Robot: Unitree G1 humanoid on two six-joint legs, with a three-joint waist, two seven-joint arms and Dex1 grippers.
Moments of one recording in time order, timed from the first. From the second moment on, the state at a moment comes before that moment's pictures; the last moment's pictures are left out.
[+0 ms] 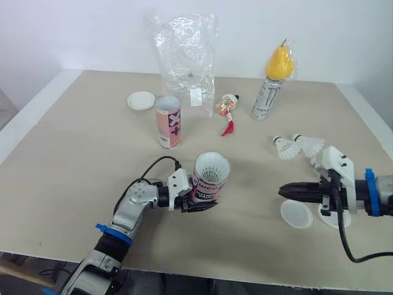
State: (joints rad) left arm -0.41 0.22 -0.28 0.27 -0.19 -0.08 -1.12; right arm -0.02 -1.11 -0.37 -0.41 0.51 0.82 1.18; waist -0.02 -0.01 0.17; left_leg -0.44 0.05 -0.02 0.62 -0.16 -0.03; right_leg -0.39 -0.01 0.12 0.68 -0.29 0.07
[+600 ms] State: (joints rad) left arm -0.40 0.19 -0.33 0.24 -0.21 -0.03 -1.16; right arm -0.13 -1.18 -0.16 -0.12 0.35 0.61 1.20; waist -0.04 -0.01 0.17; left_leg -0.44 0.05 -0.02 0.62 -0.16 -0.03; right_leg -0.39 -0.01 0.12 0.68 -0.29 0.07
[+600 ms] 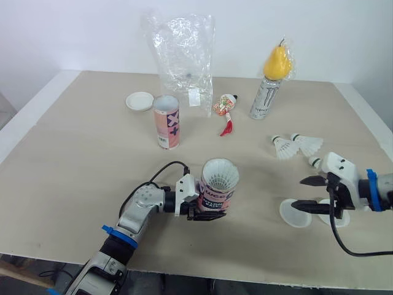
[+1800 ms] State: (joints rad) left arm -0.43 0.19 -0.34 0.25 -0.18 -0.02 -1.10; right arm -0.21 -1.14 -0.05 -0.04 0.35 0.47 1.33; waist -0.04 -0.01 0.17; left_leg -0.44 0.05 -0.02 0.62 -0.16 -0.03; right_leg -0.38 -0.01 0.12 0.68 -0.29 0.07
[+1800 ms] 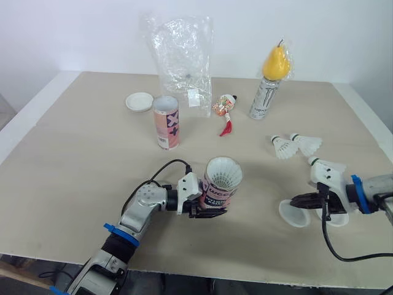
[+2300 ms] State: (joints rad) left arm -0.47 0.20 -0.35 0.28 -0.20 0.03 -1.16; right arm -0.88 -1.06 0.07 -0.27 0.54 0.64 1.39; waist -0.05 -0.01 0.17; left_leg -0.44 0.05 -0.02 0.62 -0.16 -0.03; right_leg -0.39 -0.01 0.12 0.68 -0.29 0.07
